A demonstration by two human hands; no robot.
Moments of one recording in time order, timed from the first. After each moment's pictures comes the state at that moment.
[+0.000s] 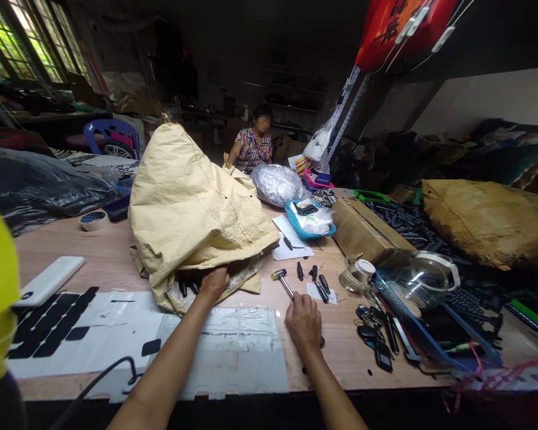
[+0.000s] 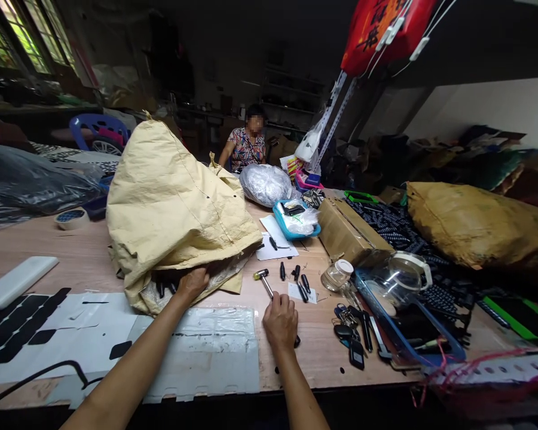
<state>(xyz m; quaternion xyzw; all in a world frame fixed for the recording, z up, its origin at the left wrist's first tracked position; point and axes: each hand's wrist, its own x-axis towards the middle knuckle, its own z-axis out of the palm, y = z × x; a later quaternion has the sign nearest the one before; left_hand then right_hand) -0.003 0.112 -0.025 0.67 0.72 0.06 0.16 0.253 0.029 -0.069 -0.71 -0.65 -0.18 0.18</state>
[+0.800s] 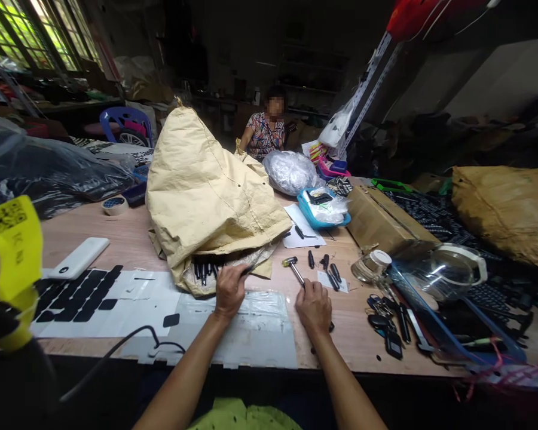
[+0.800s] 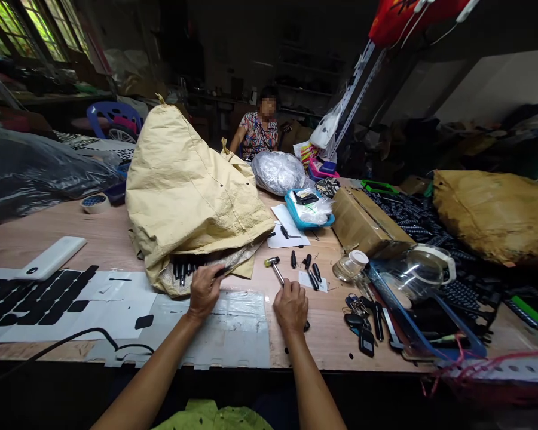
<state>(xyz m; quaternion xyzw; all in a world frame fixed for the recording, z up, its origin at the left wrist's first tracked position) 0.016 0.038 -0.044 0.68 0.53 0.51 0.00 0.254 0.029 -0.063 -0.72 -0.65 -0.18 0.17</state>
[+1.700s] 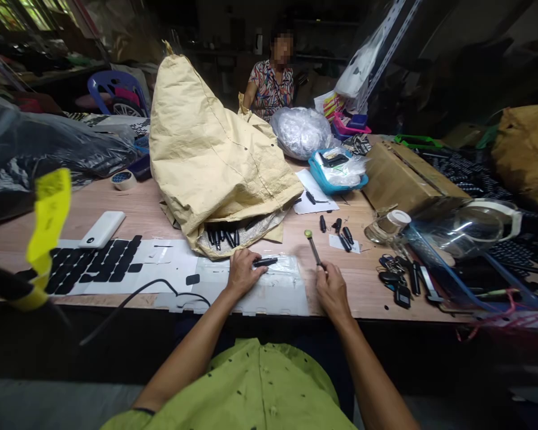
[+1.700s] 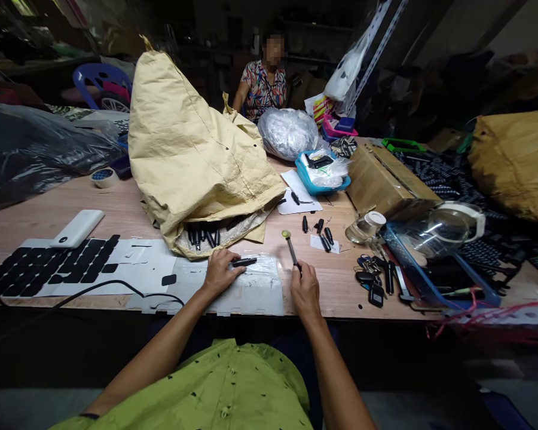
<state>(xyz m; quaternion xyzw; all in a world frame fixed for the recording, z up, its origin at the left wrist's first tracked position) 0.017 0.003 -0.044 0.71 0.61 0.30 0.18 0.265 -0.022 -0.054 -0.72 -0.59 0.13 0.34</state>
